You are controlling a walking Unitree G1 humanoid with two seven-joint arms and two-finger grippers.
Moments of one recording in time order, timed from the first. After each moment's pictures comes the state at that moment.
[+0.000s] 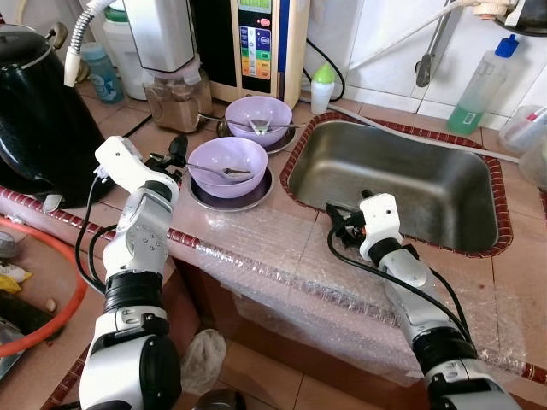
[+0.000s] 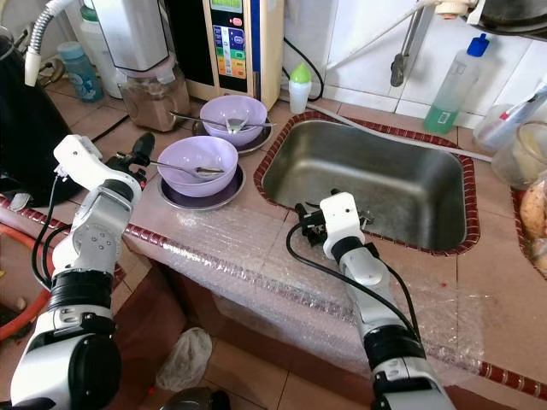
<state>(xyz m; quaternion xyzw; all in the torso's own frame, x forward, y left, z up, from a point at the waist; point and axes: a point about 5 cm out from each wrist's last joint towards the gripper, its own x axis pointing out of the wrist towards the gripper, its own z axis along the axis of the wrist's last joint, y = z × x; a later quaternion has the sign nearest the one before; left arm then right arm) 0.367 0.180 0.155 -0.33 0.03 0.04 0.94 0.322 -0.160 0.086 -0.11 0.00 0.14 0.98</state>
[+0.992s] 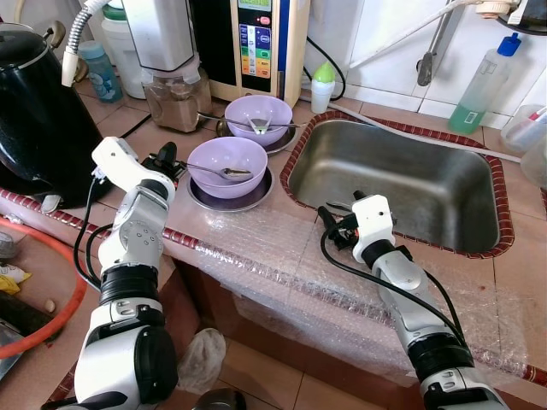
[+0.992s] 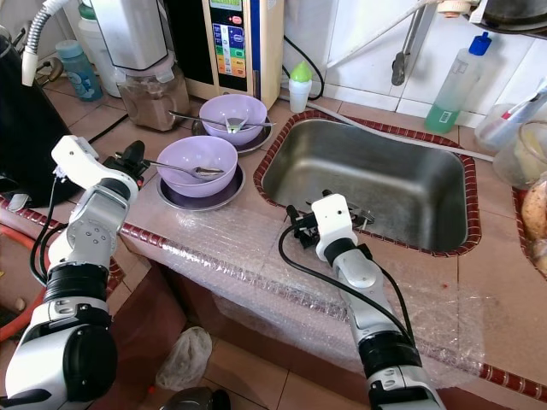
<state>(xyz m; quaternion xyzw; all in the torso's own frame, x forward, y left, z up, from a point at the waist) 0.371 0.188 0.156 -0.36 0.03 0.05 0.93 0.317 -0.149 0.088 -0.11 0.00 0.16 0.98</state>
